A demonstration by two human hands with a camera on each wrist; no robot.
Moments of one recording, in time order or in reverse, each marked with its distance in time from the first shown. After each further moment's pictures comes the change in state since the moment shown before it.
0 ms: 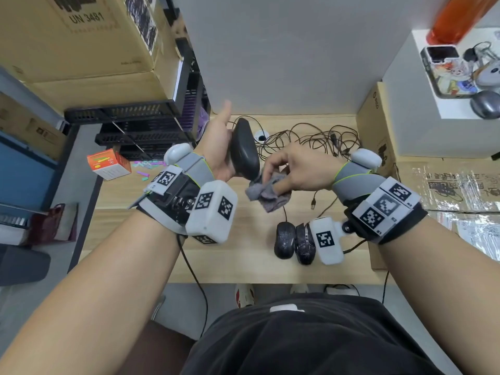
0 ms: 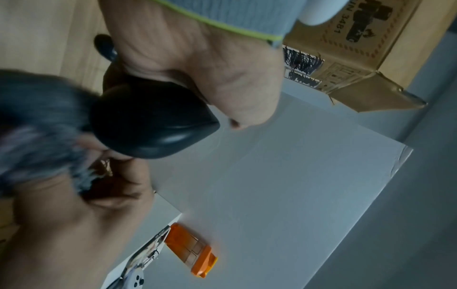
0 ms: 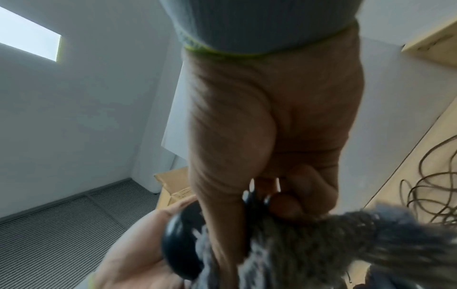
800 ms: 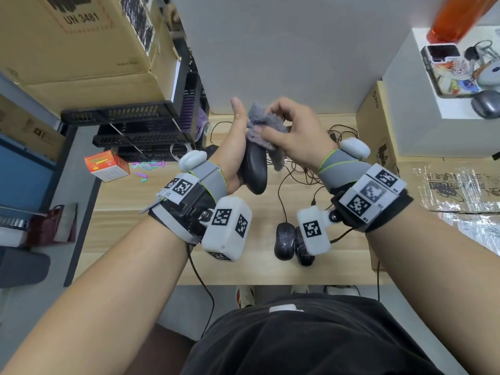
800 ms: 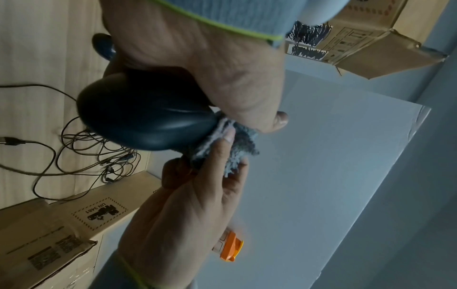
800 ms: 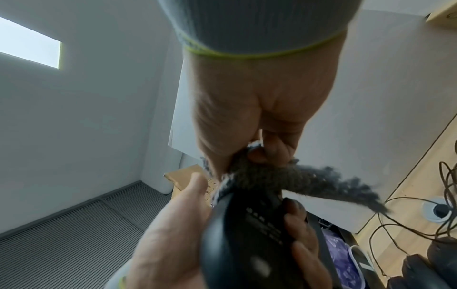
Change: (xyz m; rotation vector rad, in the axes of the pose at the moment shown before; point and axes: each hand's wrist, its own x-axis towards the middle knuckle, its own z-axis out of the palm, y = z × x) left_hand 0.002 -0.016 0.022 0.080 -0.141 0.105; right_hand 0.028 -0.011 -0.013 0.146 0.636 -0.048
